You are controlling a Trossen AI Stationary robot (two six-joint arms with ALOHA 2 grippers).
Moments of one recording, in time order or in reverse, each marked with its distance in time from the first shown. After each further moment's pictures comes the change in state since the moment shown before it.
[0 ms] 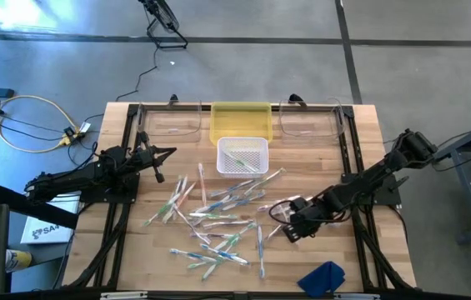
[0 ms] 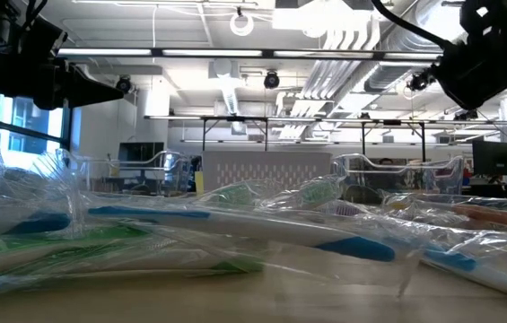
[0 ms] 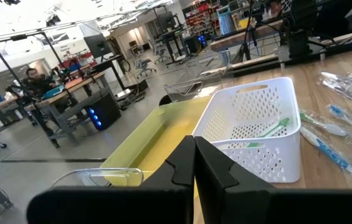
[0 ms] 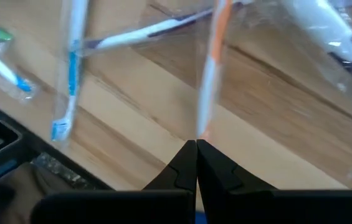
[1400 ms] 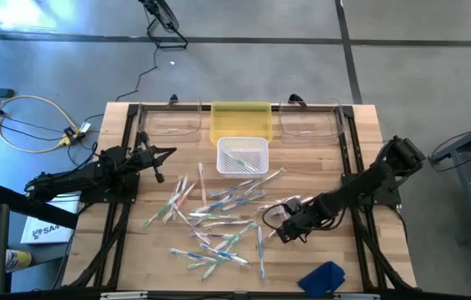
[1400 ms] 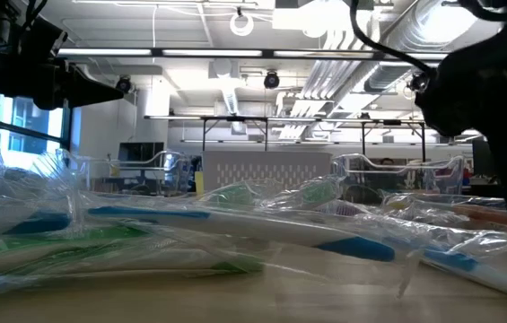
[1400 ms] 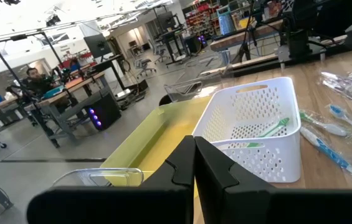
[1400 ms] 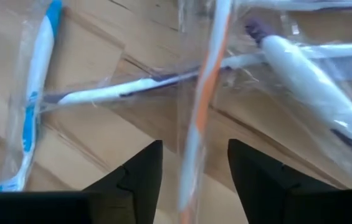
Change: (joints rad) left arm 0.000 0.000 0.000 -0.001 0.000 0.000; right arm 0.004 0.164 0.000 0.088 0.154 -0.049
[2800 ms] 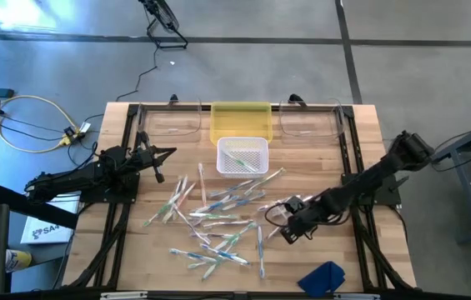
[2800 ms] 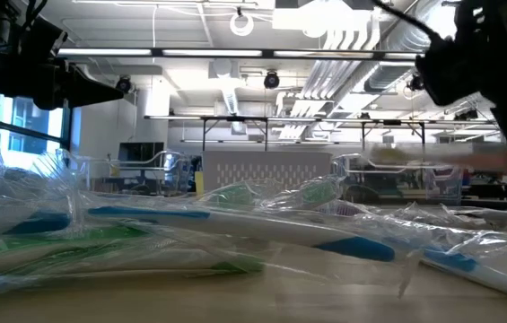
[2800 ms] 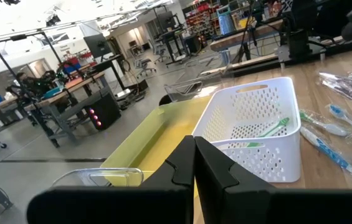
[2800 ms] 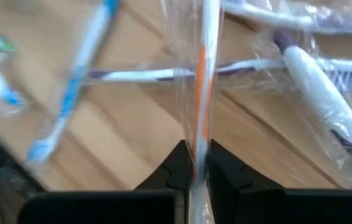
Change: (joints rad) left arm 0.000 0.000 0.000 0.000 0.000 0.000; right arm -0.004 -0.127 -0.002 -0.030 0.002 -0.136
